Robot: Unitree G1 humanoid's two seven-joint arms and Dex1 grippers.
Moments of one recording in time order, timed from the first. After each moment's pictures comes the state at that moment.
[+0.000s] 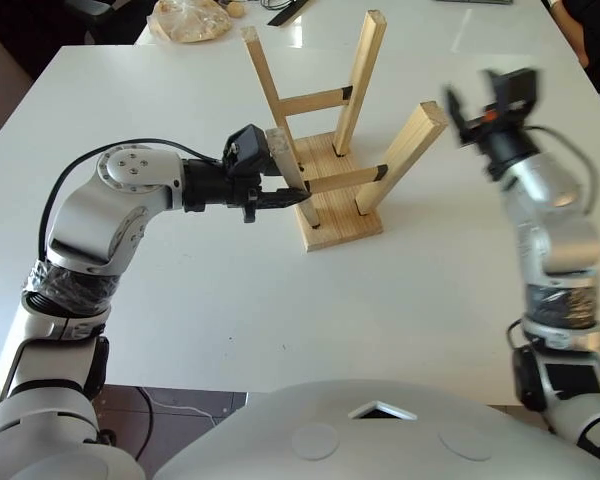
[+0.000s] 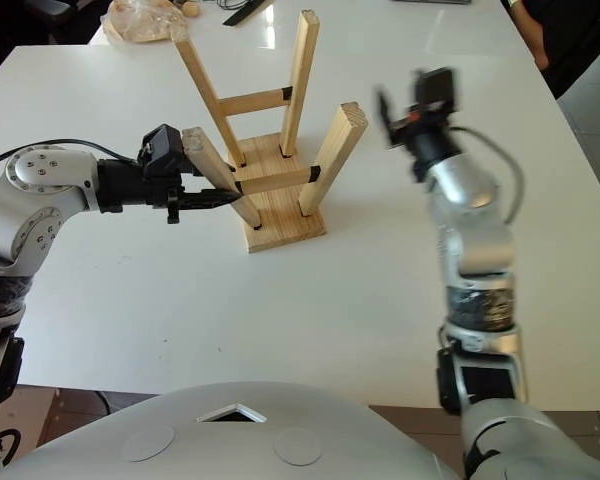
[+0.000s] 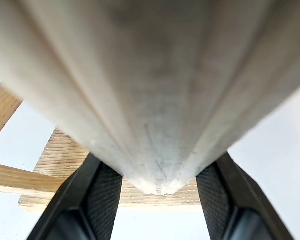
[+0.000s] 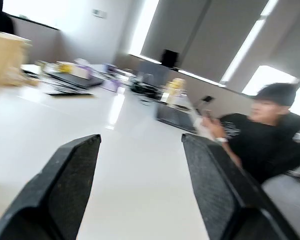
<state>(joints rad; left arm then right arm) -0.41 0.78 -0.20 -0.27 -0.51 0.61 -0.98 -0.31 -0.52 -0.15 -0.09 0.08 0.33 0.12</state>
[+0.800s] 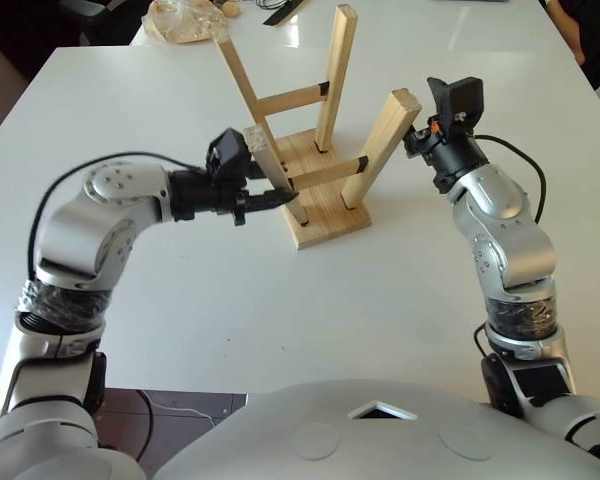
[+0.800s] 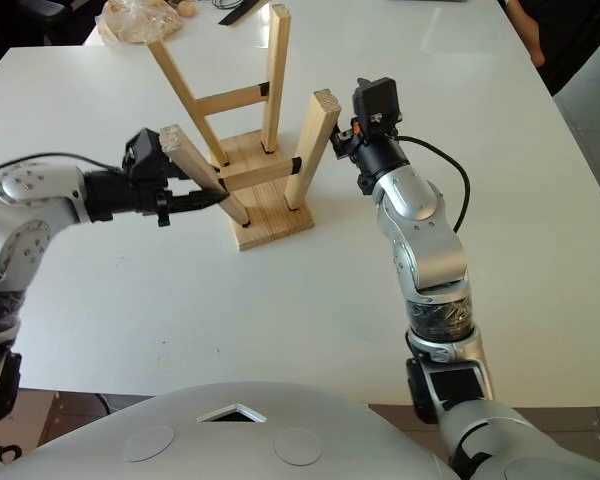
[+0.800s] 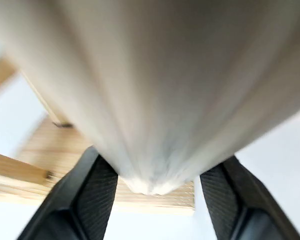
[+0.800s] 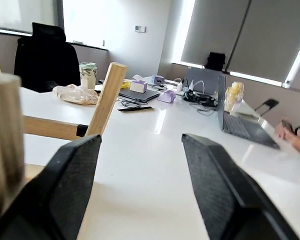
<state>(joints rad) -0.25 0.74 -0.09 -0.30 -0.58 0.71 -0.90 -0.27 -0.33 0.16 -0.37 0.12 0.43 0.17</state>
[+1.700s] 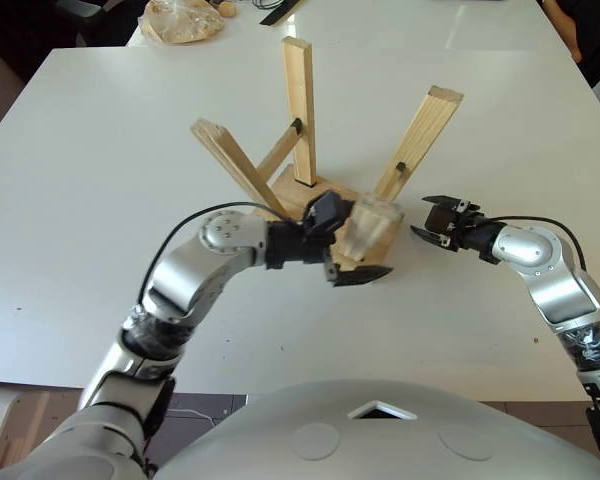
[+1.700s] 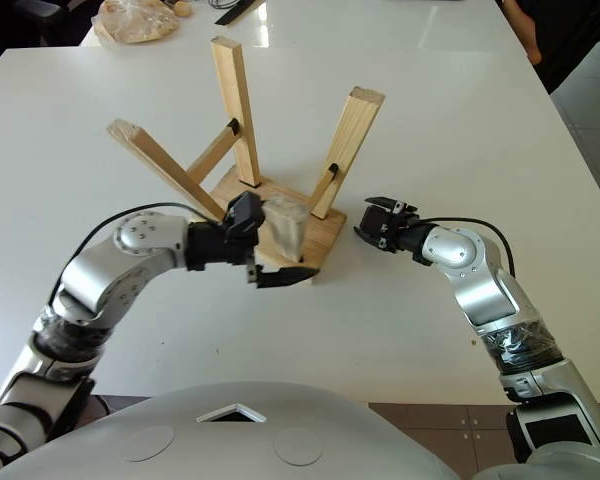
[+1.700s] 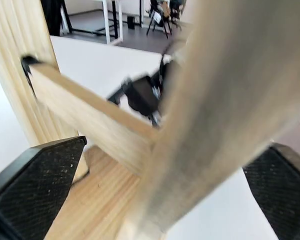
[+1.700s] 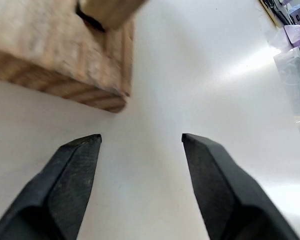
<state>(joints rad) -0.28 0.39 -0.37 -0.44 -0.48 0.67 -0.78 -0.07 -0.74 0.27 -0.07 -0.20 0.09 0.68</state>
